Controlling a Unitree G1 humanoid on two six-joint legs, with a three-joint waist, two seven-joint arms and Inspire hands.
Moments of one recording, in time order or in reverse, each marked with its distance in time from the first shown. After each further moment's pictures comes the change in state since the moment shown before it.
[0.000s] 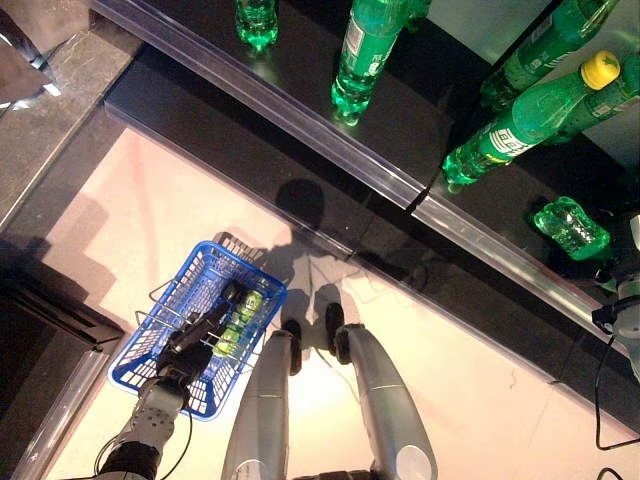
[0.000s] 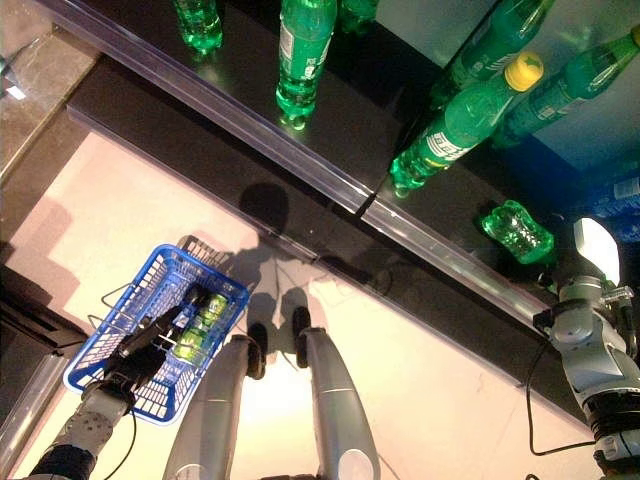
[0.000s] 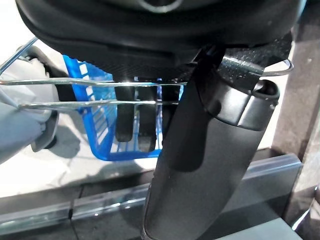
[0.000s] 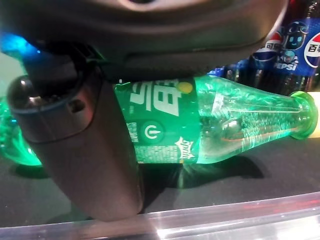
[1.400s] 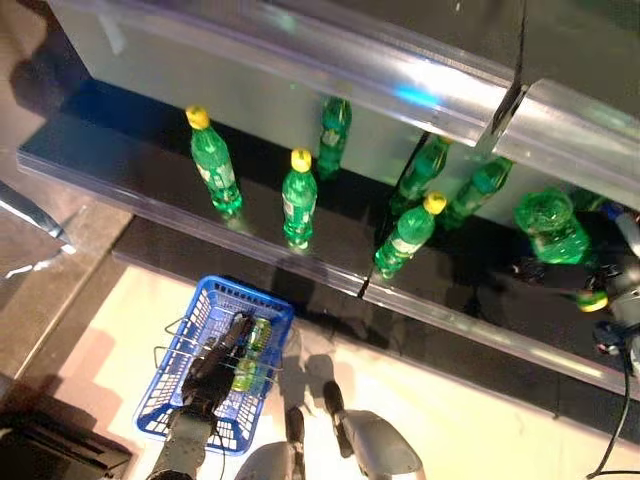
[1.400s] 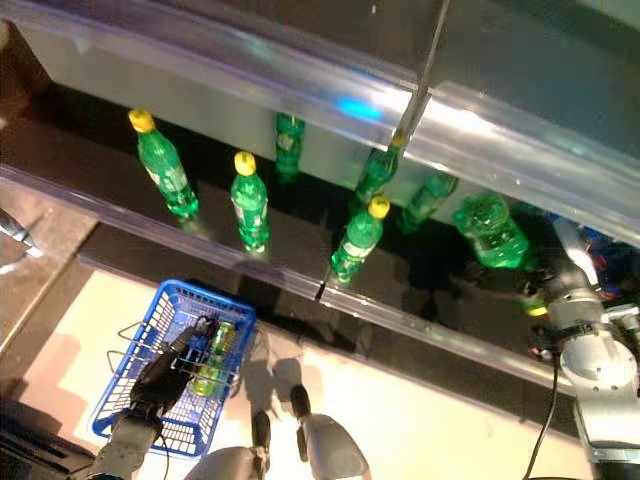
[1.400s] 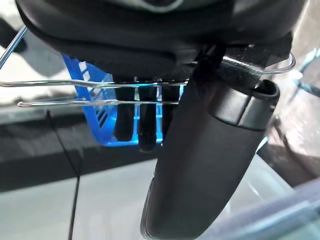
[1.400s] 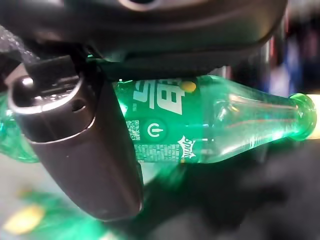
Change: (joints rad) left arm 0.087 -0.260 0.115 0.008 0.132 -0.044 -0.038; right arm 0.361 0.316 -0.400 -0.569 0.278 -0.024 0.500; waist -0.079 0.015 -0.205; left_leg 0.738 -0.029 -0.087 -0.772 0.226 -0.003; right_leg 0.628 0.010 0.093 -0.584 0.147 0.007
